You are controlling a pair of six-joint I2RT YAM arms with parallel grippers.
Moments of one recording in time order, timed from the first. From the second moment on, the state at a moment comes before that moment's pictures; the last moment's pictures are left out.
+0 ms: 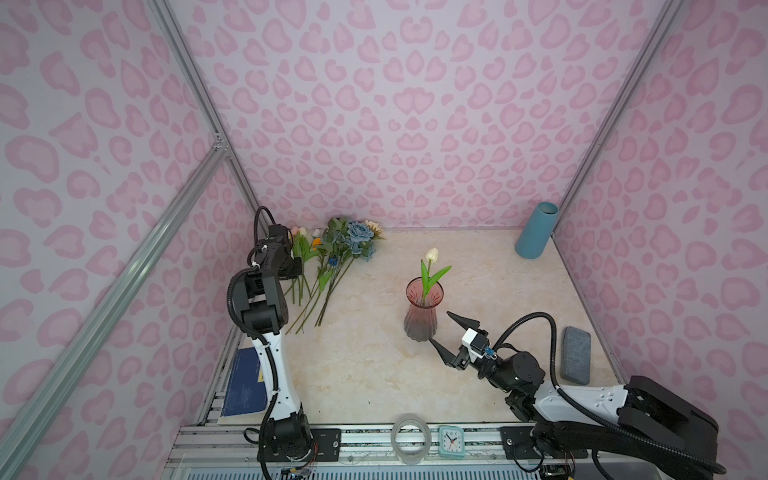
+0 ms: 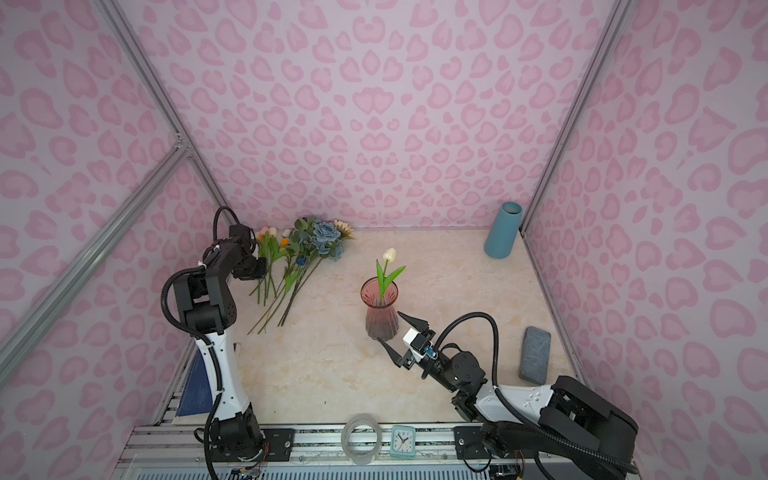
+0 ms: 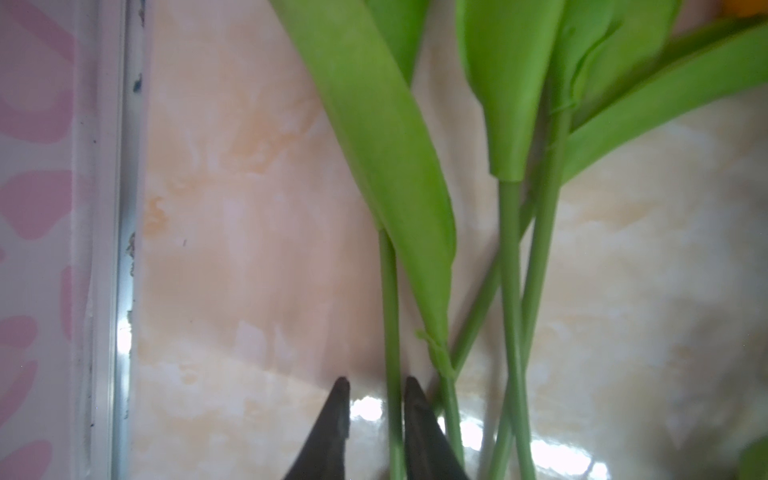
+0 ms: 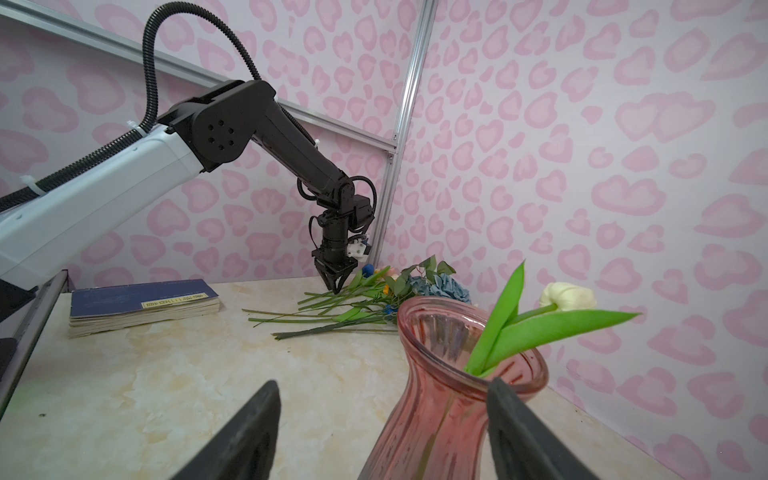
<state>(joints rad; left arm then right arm) 0.20 2.38 1.97 -0.84 -0.09 0.05 0.88 1.16 0.12 1.27 -0.03 -0.22</state>
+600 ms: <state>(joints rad) 0.19 2.30 1.93 -0.85 -0.11 0.01 0.88 1.13 0.12 1.27 -0.02 -0.24</state>
